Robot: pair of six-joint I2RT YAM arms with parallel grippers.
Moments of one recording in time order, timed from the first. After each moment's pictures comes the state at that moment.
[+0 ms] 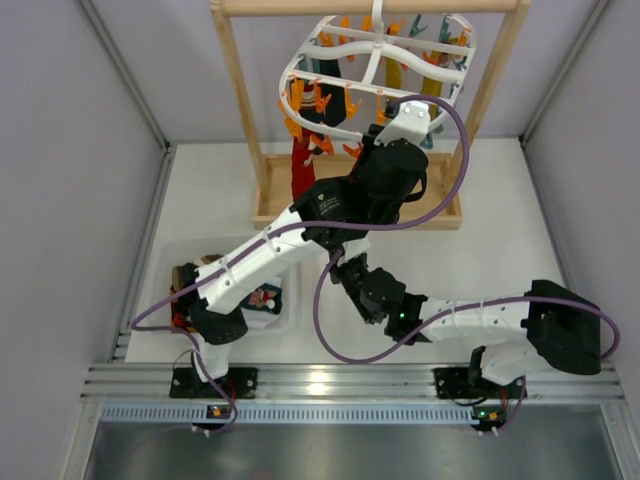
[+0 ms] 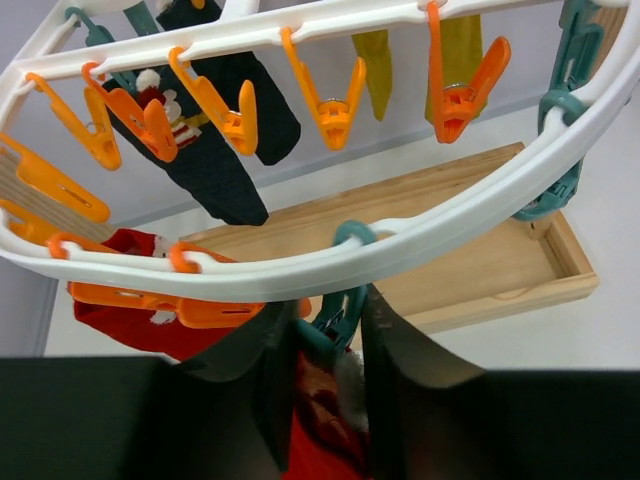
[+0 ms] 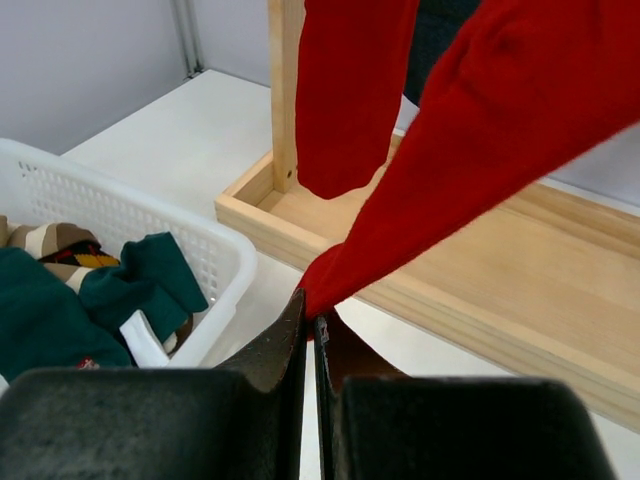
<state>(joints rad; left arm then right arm) -1.16 1.92 2.39 -0.76 -1.02 -0.06 1.25 1.38 0.68 0.79 0.74 -0.10</state>
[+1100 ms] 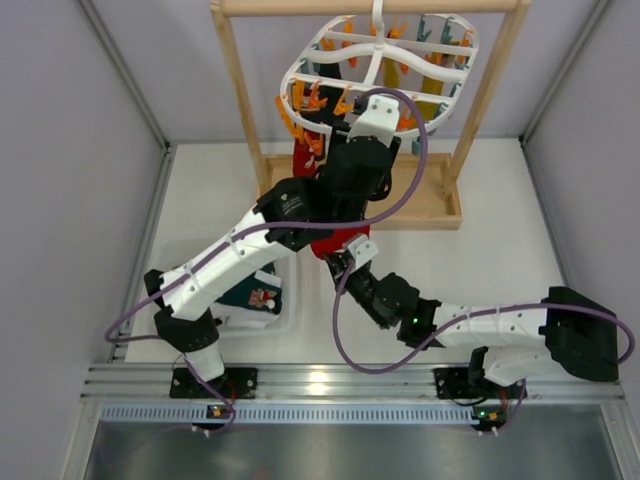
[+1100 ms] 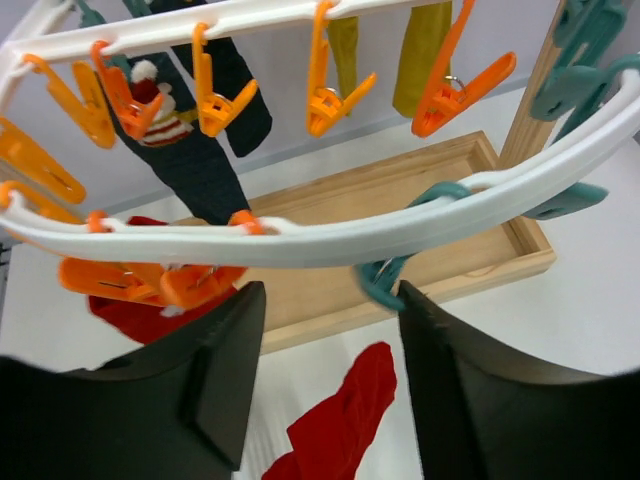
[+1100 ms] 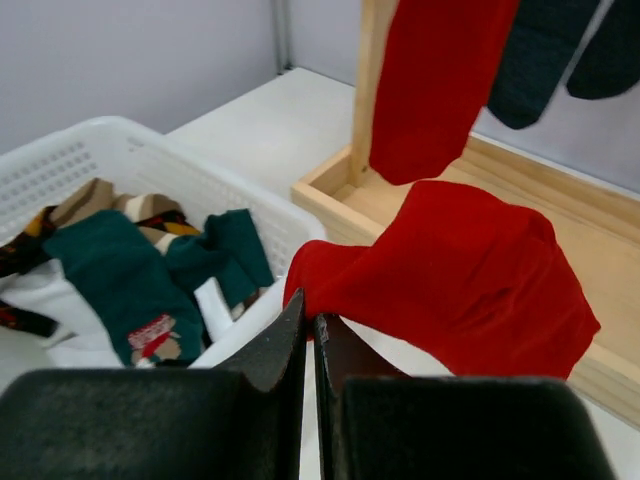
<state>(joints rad) -1.13 1.78 2.24 -0.76 -0.87 -0.12 1.25 1.29 0.60 0.78 0.59 -0.05</state>
